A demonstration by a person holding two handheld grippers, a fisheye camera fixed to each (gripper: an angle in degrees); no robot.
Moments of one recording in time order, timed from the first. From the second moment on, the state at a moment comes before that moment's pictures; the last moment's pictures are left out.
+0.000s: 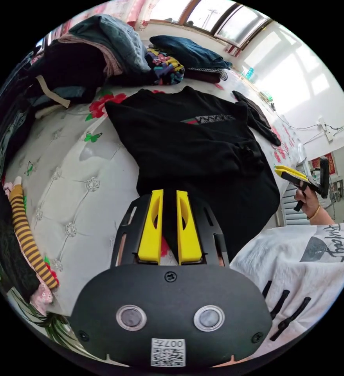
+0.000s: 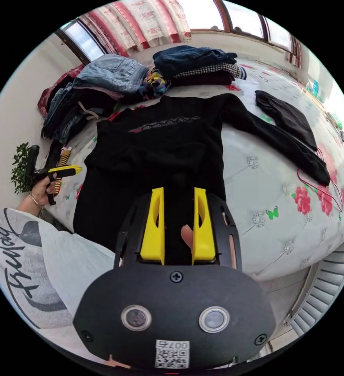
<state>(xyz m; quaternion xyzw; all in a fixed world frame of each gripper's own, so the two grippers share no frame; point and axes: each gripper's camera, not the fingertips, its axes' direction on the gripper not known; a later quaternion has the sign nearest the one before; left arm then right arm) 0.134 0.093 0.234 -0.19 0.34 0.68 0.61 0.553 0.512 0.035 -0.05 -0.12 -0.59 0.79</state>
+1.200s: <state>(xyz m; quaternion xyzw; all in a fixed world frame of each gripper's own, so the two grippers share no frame) 0.225 0.112 0.314 -0.16 0.28 0.70 0.64 0.717 0.359 -0.034 -0.06 -0.10 -0.31 0.94</state>
